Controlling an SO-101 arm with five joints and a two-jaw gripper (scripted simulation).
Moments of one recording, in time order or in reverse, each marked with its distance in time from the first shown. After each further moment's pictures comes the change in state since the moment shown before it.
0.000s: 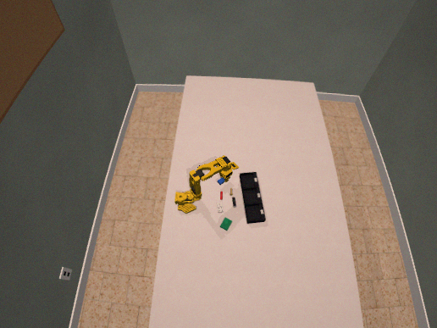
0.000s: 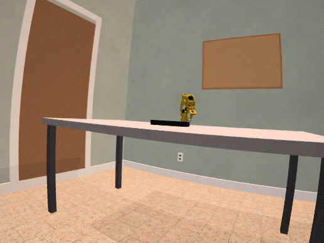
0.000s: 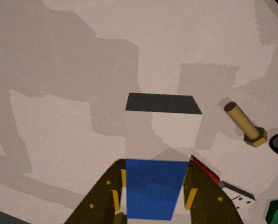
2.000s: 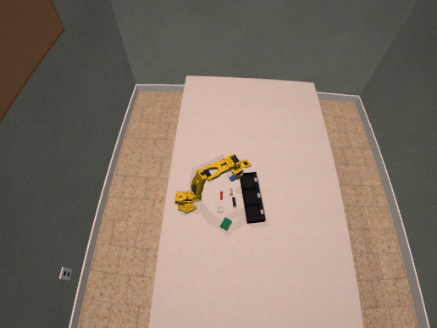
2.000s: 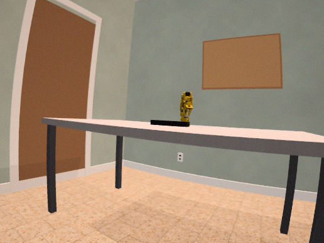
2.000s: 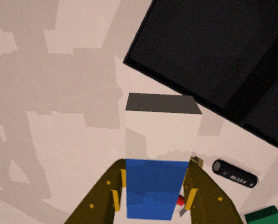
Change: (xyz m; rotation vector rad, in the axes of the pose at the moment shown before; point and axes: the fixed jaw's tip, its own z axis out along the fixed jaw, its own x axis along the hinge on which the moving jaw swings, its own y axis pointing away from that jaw) arm -0.047 -0.035 -0.027 0.016 -0.154 0.142
